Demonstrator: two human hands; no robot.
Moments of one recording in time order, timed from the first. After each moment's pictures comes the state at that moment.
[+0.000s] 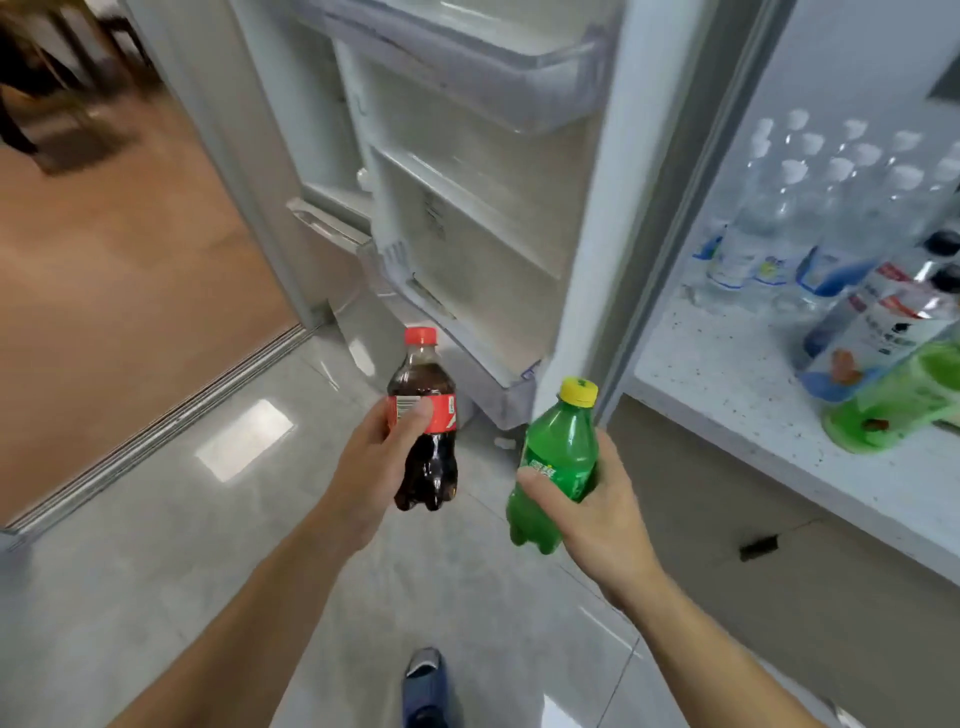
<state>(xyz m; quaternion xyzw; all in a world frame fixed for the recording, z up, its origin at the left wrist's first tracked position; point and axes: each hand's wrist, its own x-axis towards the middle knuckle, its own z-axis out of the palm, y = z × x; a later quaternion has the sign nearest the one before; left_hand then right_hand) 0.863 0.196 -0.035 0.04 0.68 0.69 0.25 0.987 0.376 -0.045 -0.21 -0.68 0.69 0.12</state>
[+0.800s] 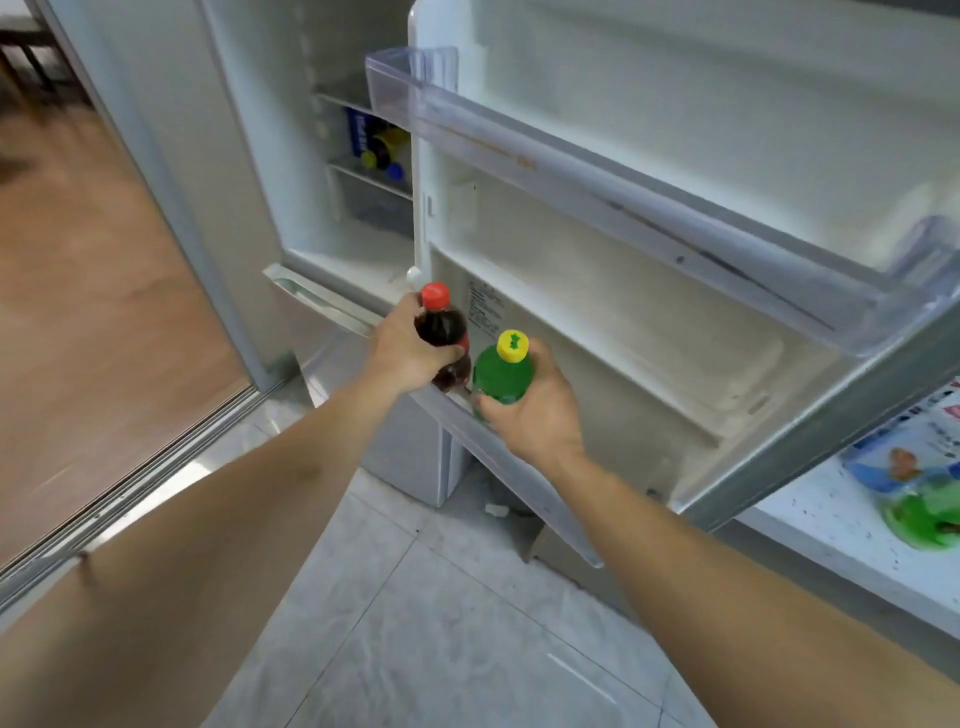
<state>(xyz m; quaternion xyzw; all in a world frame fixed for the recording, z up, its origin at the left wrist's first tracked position) 0.541 0.228 -0.018 0.18 0.85 0.49 0.08 0.680 0.339 -0.028 -0.25 -0.86 0.39 0.23</state>
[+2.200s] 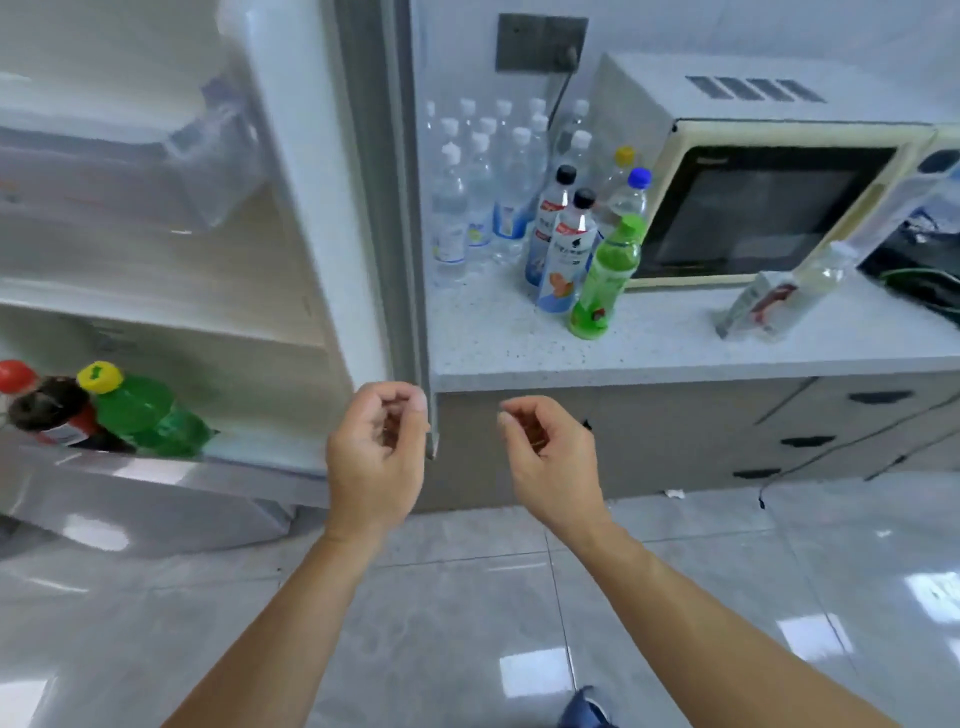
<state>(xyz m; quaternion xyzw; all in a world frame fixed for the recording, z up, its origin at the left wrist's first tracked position) 0.838 0.339 -0.032 0.40 0.62 0.66 0.14 0.990 0.412 -0.048 -0.44 -0.69 0.41 0.40</state>
